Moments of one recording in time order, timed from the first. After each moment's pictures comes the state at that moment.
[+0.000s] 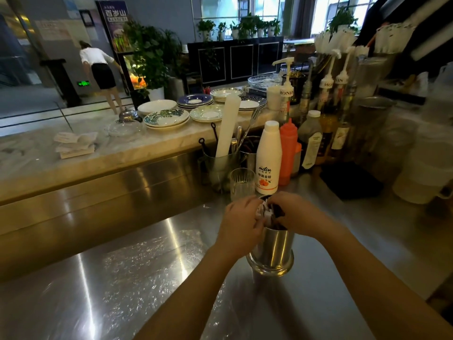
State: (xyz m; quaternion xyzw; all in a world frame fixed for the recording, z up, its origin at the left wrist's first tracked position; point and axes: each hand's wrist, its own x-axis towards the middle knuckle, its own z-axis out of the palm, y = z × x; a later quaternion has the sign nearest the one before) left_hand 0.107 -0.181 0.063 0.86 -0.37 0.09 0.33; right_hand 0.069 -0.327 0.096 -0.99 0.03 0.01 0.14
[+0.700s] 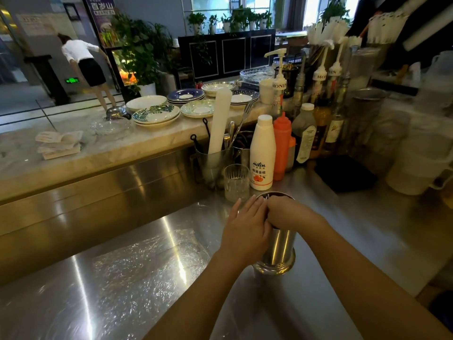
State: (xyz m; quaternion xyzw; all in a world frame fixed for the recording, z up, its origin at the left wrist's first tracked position) left_hand 0.095 -0.194 0.047 0.88 -0.42 0.09 0.19; right_hand 0.085 -0.305 0.103 -0.97 0.14 0.16 0.09
